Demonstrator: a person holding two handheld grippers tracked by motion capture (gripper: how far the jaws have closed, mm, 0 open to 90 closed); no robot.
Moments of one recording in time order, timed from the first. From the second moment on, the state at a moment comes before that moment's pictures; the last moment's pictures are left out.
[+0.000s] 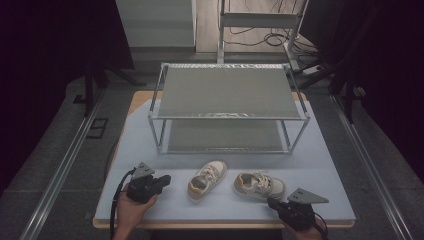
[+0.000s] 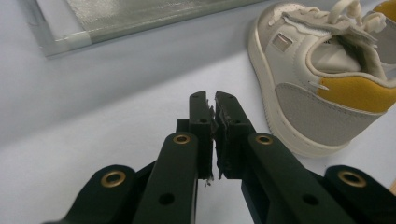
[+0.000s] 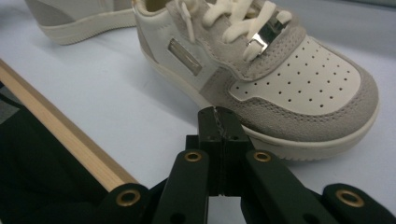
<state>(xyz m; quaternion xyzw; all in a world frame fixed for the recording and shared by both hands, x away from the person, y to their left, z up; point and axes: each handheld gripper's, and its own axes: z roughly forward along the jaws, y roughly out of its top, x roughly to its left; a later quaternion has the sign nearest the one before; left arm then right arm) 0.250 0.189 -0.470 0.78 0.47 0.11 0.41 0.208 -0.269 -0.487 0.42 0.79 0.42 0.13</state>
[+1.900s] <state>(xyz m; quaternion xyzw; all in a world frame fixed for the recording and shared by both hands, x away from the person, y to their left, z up) 0.247 0.191 -0.470 0.78 0.46 0.10 0.42 0.231 -0.149 -0.466 0.39 0.80 0.42 0.20</state>
